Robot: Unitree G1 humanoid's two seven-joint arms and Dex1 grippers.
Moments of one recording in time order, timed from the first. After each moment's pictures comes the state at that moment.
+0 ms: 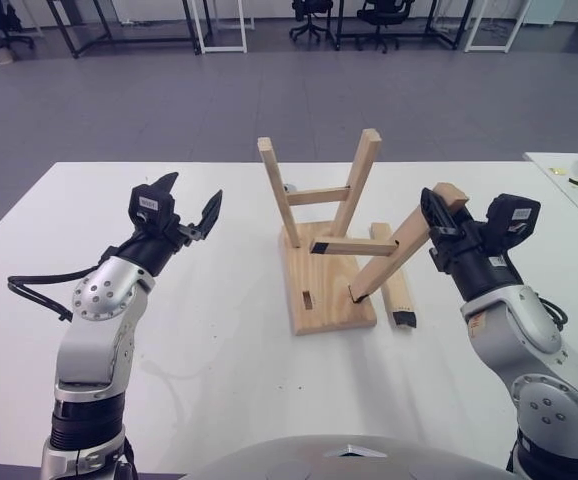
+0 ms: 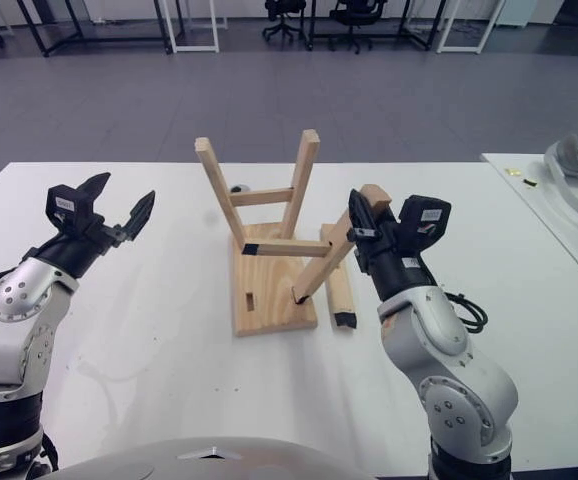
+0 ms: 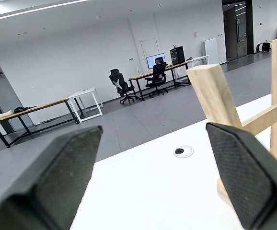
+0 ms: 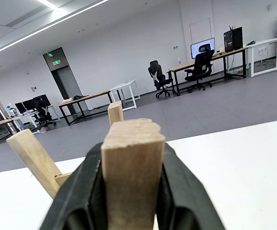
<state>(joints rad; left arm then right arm) -0.06 0.42 0.17 -0.47 -0.26 0.36 -0.34 0.06 -0.34 -0.09 -0.84 0.81 0.63 -0.34</state>
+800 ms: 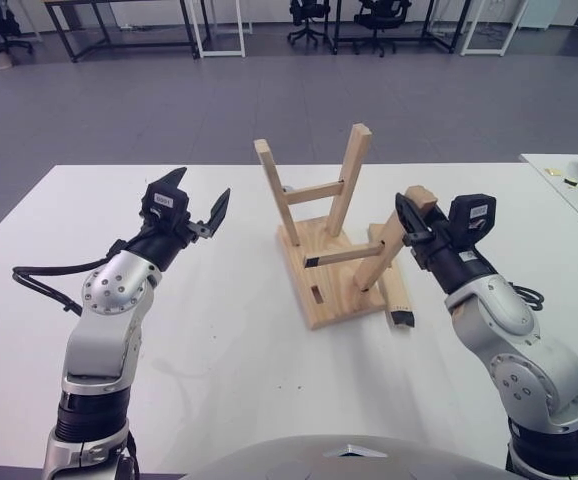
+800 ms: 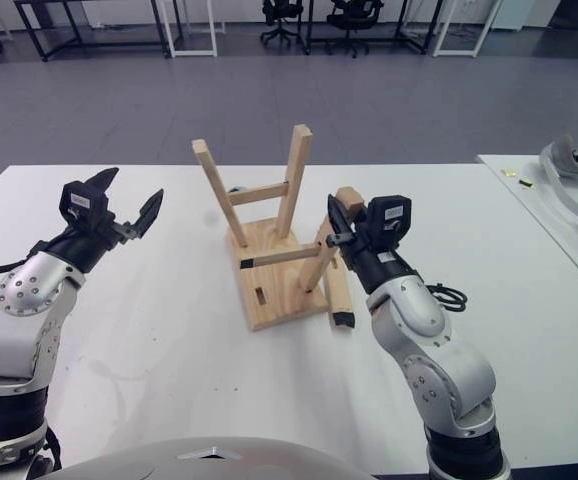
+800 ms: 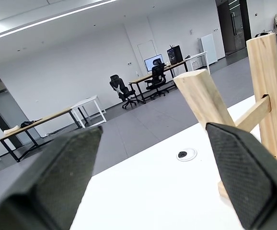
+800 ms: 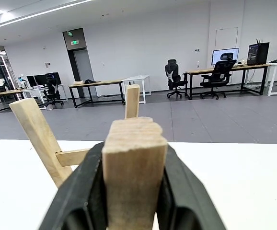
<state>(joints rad) -0.10 0.42 0.11 -0.47 -0.15 0.34 -0.34 -0.03 -0.37 0.01 -0.69 0.65 0.61 -0.16</state>
